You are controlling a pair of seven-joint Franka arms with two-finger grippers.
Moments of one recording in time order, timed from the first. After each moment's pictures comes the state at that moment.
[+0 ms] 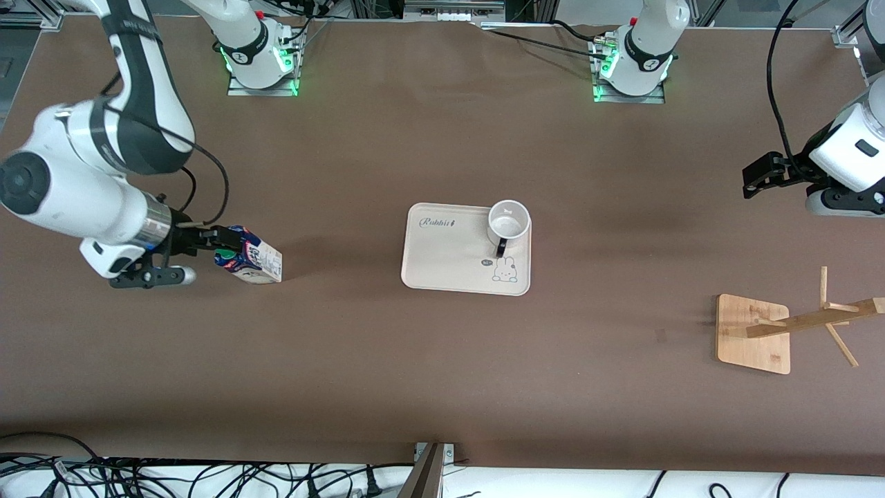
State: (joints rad) left arm 0.04 0.06 -0.08 -1.58 0.07 1.62 0.01; right arm 0.18 0.27 -0.06 -1.68 0.14 1.91 0.00
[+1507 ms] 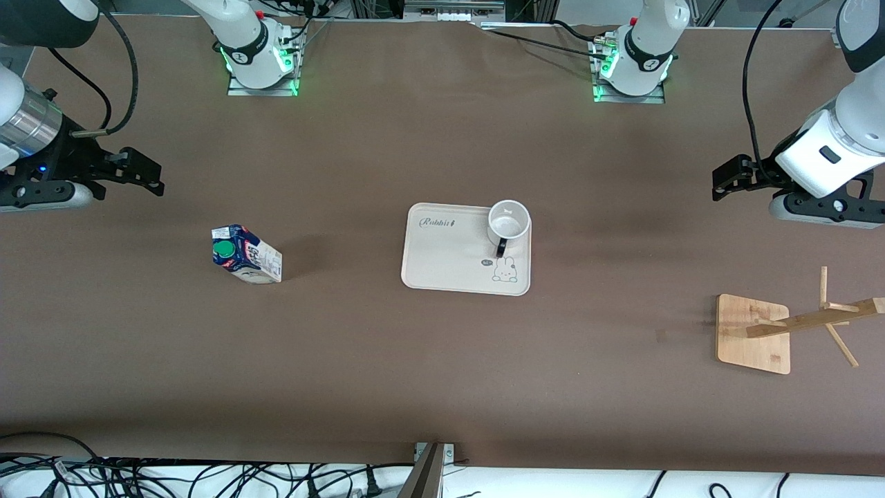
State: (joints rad) left arm -0.01 0.10 -0.08 -1.55 0.01 1.61 0.00; right arm 0.17 0.05 -0.11 -1.63 0.03 1.70 -0.01
